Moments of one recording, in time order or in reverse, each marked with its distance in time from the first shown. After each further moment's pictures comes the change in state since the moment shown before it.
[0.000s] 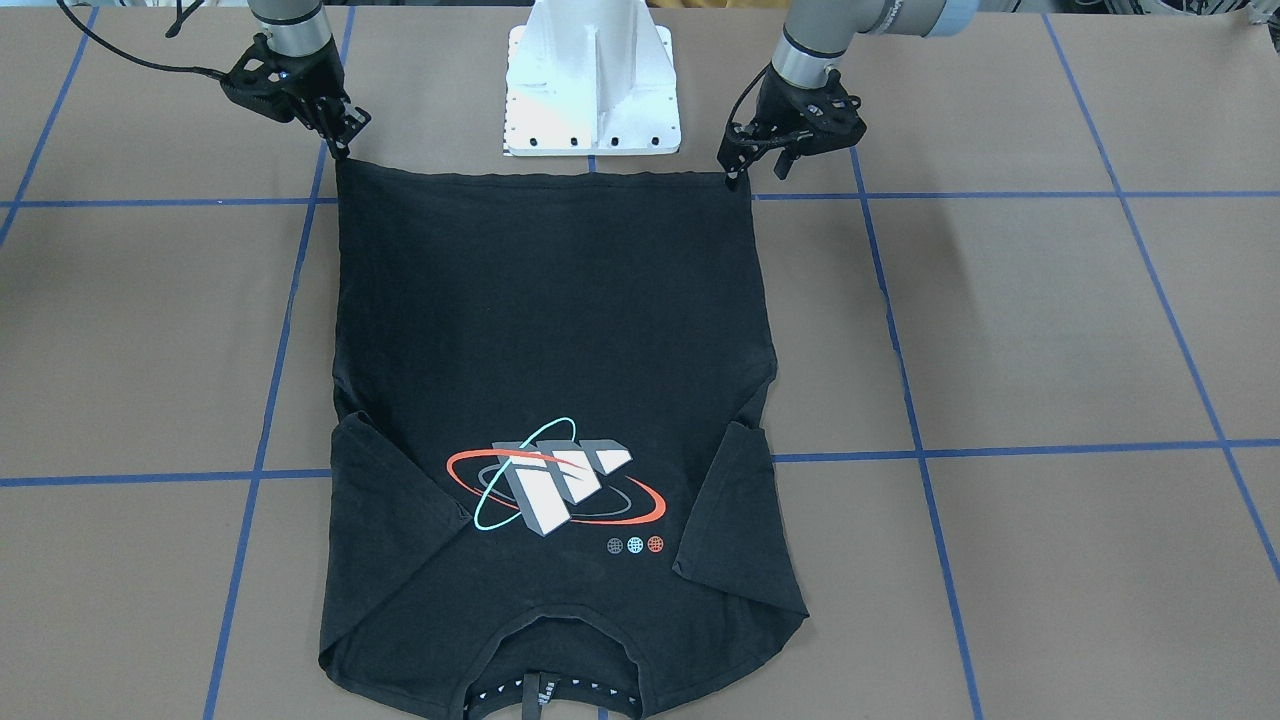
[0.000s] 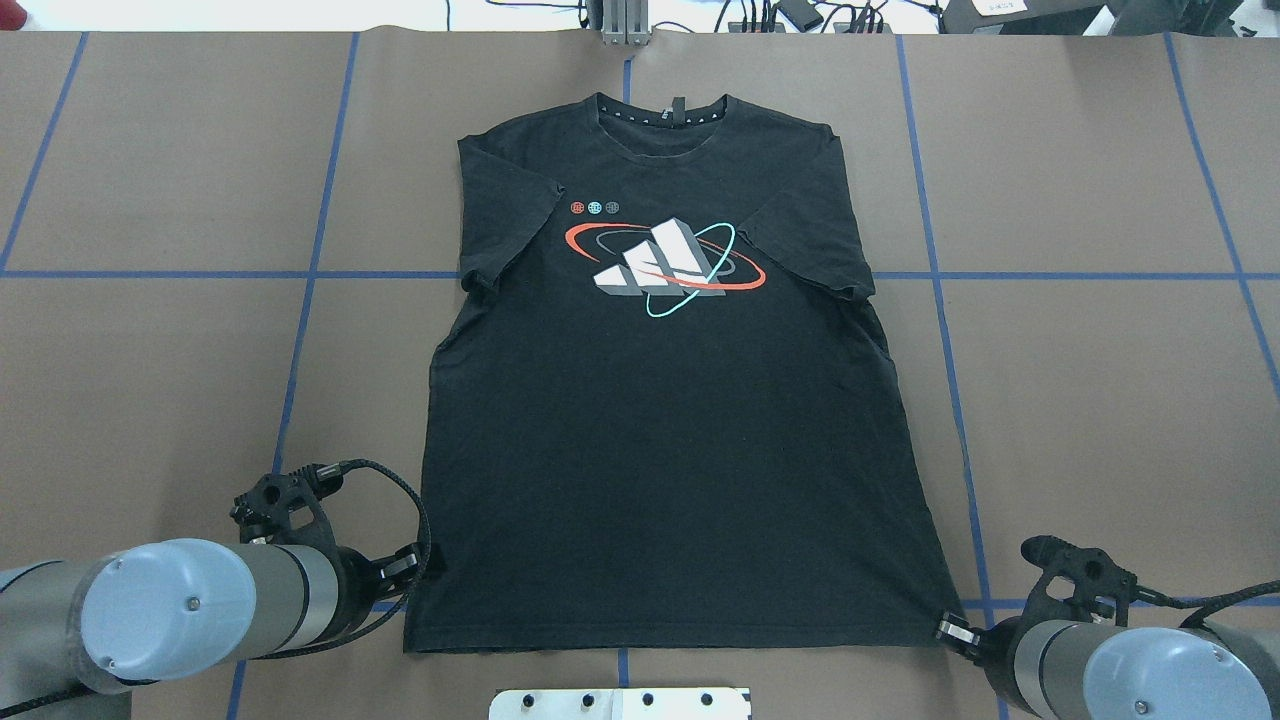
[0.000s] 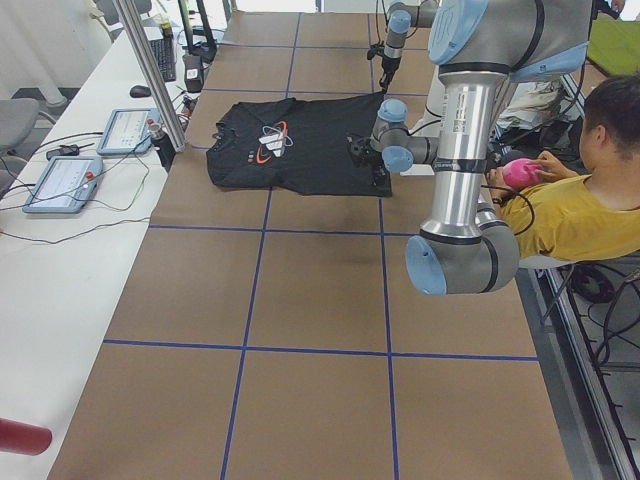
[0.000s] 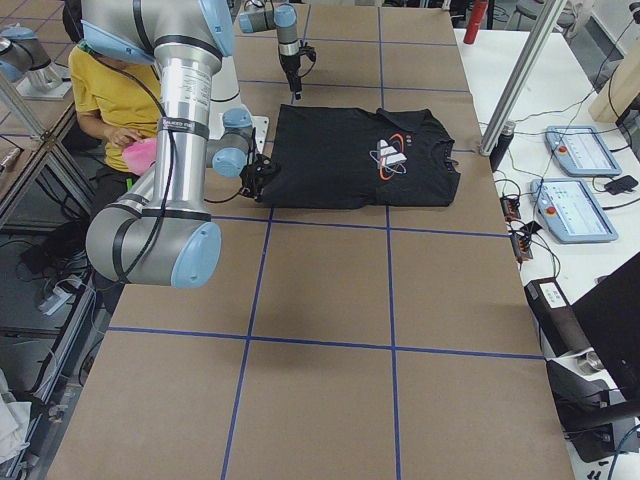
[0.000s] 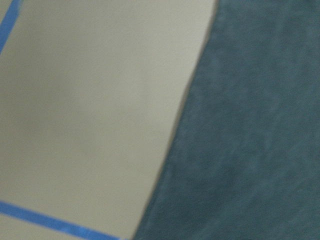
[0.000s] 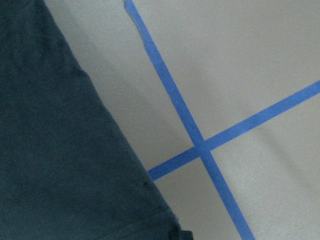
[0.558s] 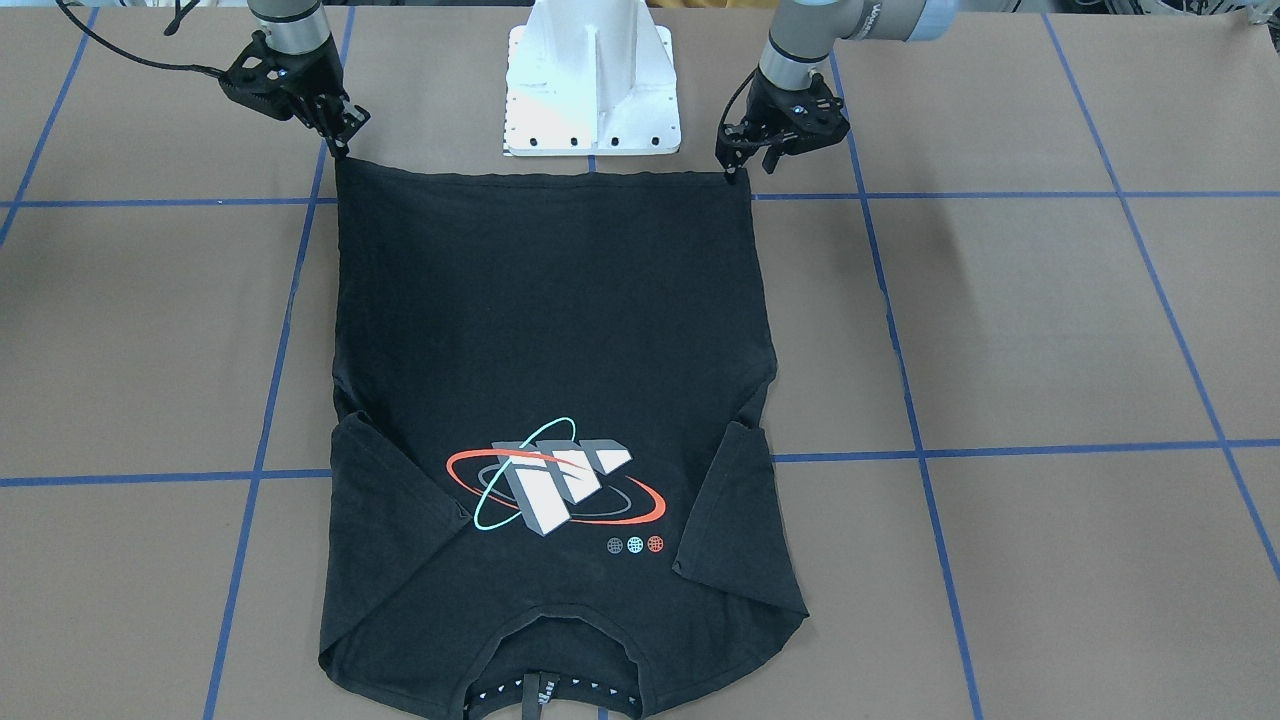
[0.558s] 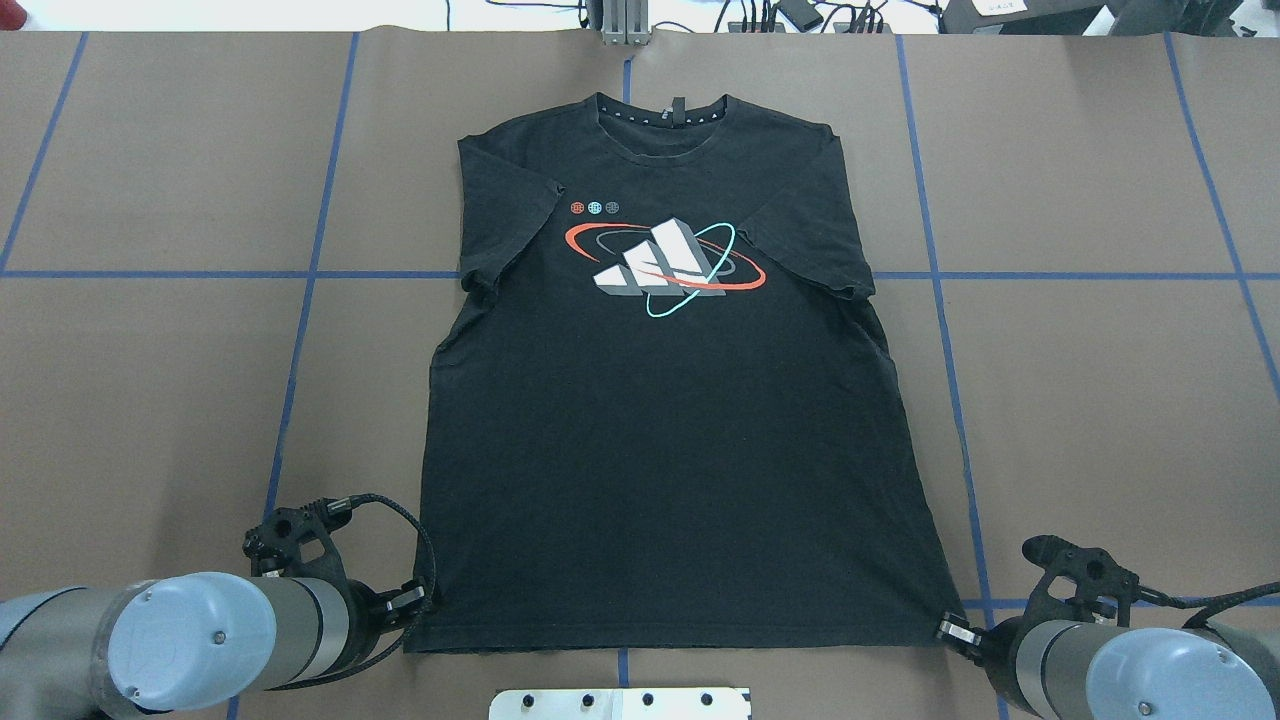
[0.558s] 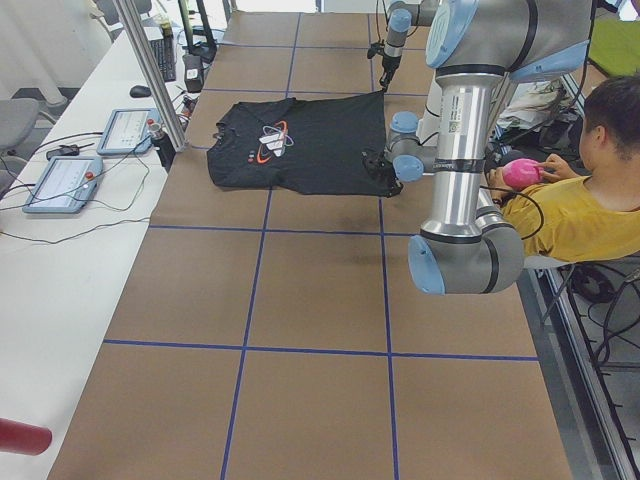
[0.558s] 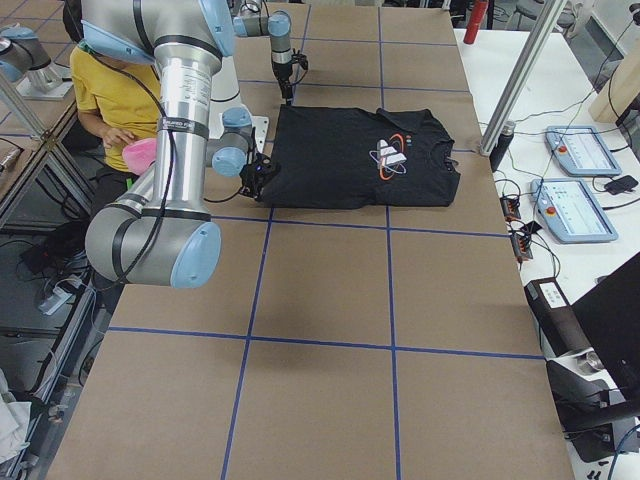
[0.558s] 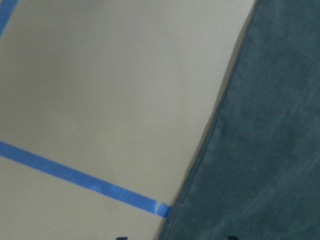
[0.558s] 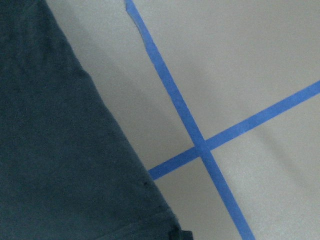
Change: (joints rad) left arm 0.057 -0.014 0.045 0.000 -0.001 -0.028; right arm -0.001 -0.002 0.006 -0.001 -0.002 0.000
